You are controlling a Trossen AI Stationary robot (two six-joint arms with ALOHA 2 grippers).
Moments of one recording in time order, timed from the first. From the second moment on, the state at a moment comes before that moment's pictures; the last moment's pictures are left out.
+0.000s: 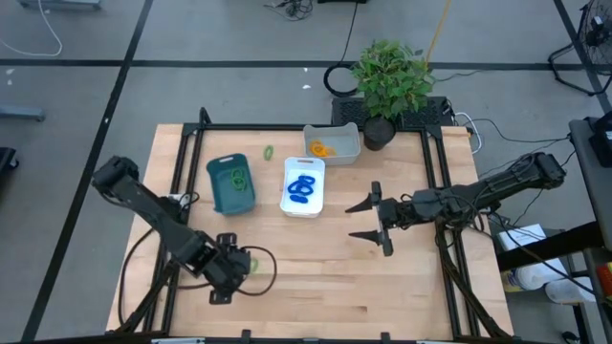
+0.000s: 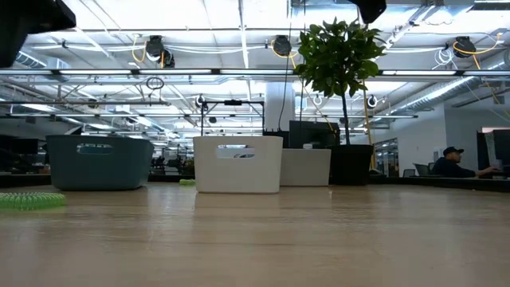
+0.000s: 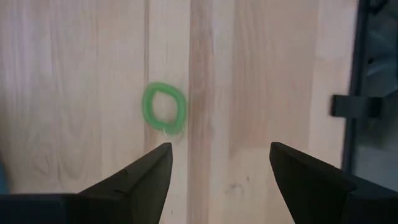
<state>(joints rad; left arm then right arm) -0.68 1.49 1.17 -0.96 -0.06 -0.71 0.31 1.01 0.67 0.19 0.18 0.06</state>
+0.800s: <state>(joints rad) -0.60 1.81 1.17 -0.88 -0.03 -0.65 0.37 1.01 0.67 0.19 0.18 0.03</state>
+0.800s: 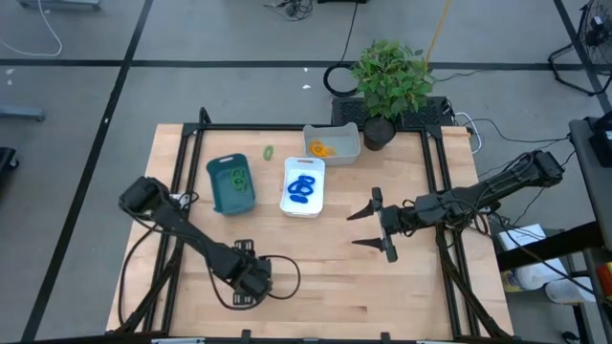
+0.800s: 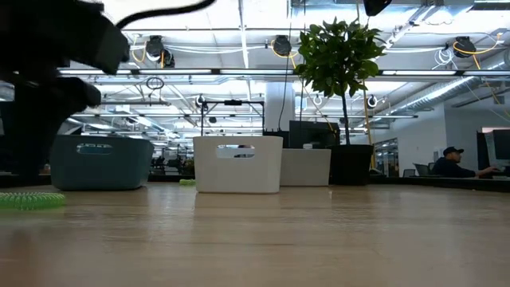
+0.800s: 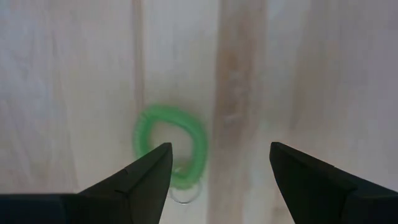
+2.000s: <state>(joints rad) -0.55 1.86 1.11 -0.80 0.06 -0.63 0.37 1.01 0.67 0.19 0.18 0.01</state>
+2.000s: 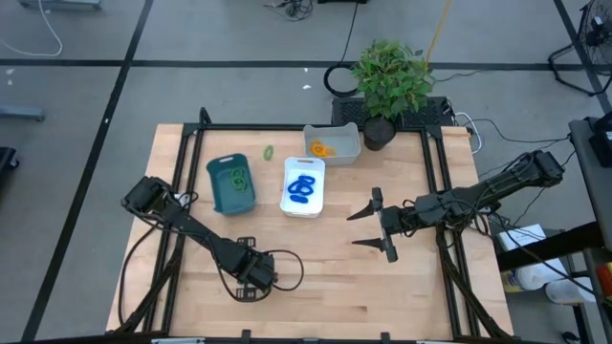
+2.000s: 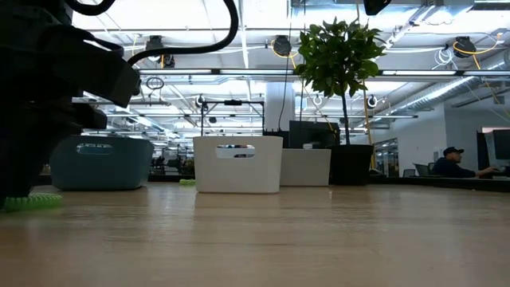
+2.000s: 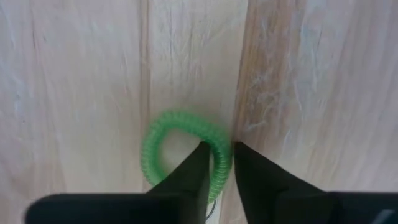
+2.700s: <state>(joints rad) -0.50 1.62 1.24 -1.08 0.03 -0.57 0.38 1.01 0.67 0.22 0.18 0.01</state>
